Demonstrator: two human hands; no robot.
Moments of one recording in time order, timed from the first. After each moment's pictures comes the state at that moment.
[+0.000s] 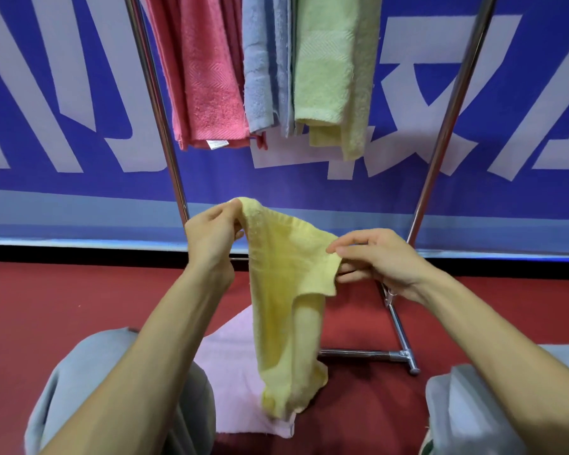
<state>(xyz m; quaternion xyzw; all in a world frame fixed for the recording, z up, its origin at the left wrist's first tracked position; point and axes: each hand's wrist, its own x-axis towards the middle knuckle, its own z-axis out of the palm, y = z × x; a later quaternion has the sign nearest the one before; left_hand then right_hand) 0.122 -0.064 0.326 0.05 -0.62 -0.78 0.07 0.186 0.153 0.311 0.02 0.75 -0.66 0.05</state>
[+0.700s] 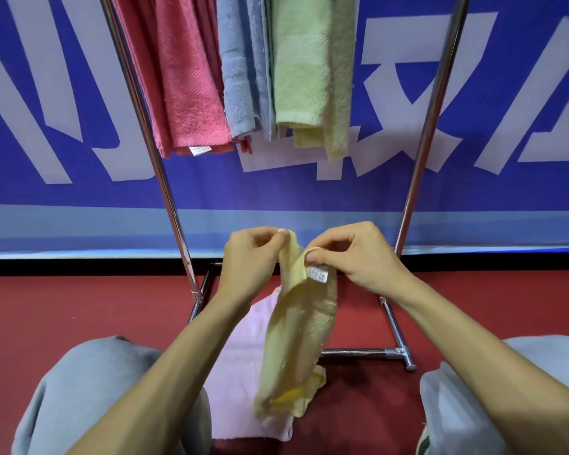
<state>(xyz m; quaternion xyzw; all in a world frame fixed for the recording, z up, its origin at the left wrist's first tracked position) 0.152 -0.026 0.305 -0.13 -0.77 -0.62 0.03 0.192 0.140 0.313 -0.09 0.85 -0.51 -0.13</state>
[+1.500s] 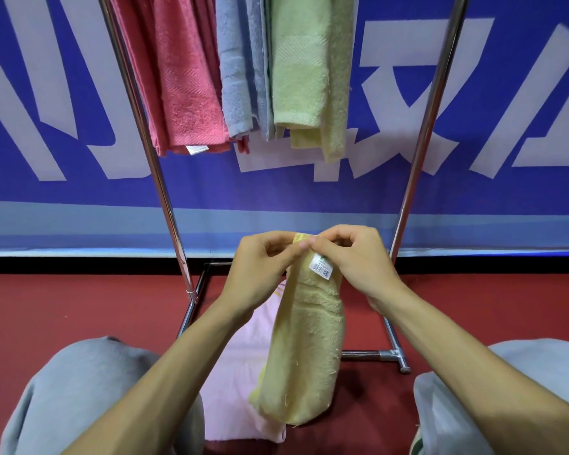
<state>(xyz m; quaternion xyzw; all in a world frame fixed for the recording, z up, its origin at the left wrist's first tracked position) 0.163 -0.020 0.306 -0.22 -0.72 -0.65 -0.02 0.192 0.131 0.306 0.05 0.78 -0.60 -0.17</state>
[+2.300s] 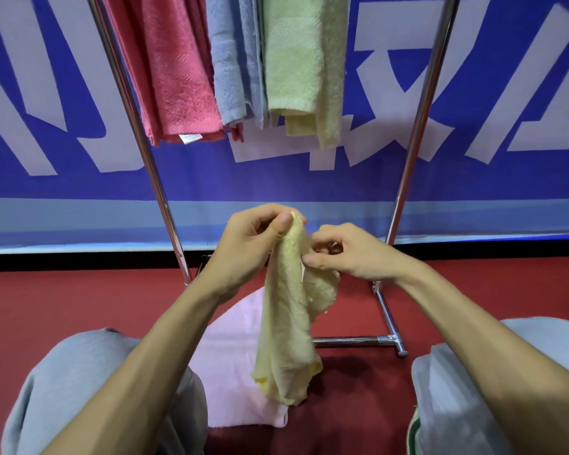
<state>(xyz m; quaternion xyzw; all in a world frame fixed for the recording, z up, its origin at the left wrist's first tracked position) 0.159 -0.034 0.319 -0.33 -0.68 -0.65 -0.01 0.190 0.151 0.311 -0.17 0.89 -0.43 0.01</state>
